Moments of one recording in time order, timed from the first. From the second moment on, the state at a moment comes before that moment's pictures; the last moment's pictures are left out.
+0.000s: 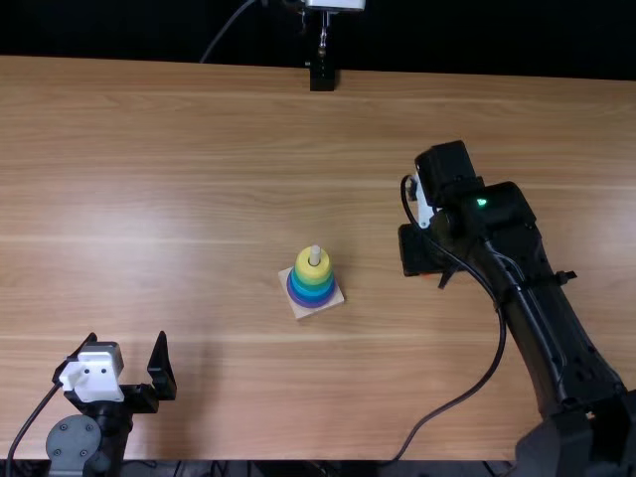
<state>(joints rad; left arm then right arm) -0.03 0.01 0.10 -0.37 0.01 -0.16 0.28 1.79 1.63 -1.19 0.00 0.11</state>
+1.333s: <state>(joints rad) -0.03 0.01 0.10 -0.37 0.01 -0.16 0.62 1.93 2.09 -1.32 -0.03 0.11</state>
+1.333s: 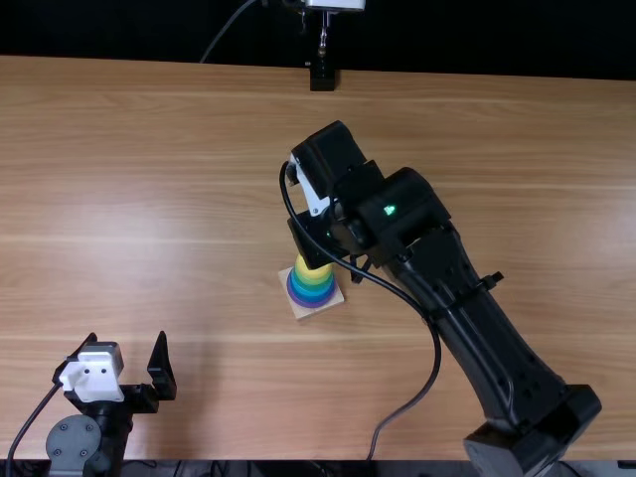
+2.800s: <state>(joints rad) -0.03 0.01 0.10 -0.37 0.01 -0.16 0.62 1.99 2.05 -1.32 -0.03 0.11</state>
